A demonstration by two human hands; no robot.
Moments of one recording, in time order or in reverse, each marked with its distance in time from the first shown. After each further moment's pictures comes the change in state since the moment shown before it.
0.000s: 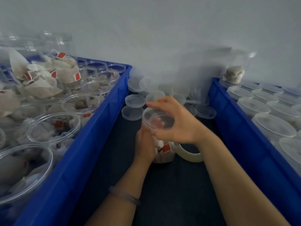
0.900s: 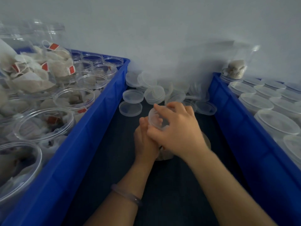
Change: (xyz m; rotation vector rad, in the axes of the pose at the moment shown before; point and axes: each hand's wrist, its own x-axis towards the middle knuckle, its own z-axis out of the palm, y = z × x) left_hand -0.009 0.009 0.006 -0.063 0.110 0.005; right_hand -0.015 -0.004 0.033 -0.381 0.274 0.249
